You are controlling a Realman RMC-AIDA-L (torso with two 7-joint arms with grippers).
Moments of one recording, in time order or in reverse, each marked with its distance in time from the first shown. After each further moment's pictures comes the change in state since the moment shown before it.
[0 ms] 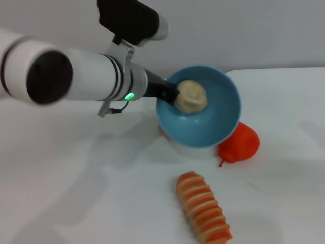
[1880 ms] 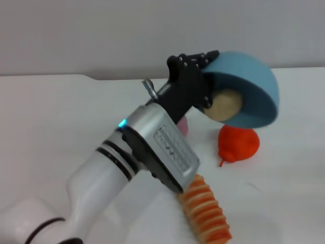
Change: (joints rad) left arm 0.190 -0.015 0.792 0.287 -0.290 1.606 0.826; right arm -0.113 0.005 0.214 0.131 0.000 0.146 -0.039
